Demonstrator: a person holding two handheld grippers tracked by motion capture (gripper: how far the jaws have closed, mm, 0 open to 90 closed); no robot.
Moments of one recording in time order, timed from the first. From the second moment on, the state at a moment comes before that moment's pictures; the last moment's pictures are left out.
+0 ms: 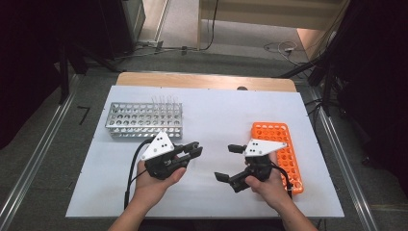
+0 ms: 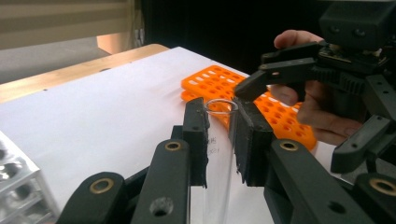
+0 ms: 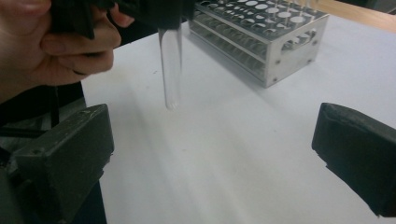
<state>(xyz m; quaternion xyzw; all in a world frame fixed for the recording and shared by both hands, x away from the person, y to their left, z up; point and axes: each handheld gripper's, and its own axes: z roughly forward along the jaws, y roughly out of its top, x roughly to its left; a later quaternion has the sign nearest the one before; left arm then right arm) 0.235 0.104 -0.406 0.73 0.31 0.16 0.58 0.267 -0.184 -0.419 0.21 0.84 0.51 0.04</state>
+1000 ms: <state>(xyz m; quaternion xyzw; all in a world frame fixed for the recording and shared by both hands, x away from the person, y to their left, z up) 0.281 0.167 -0.388 0.70 0.37 0.21 0.58 0.263 -0.282 -0.422 0.28 0.81 0.50 0.12</state>
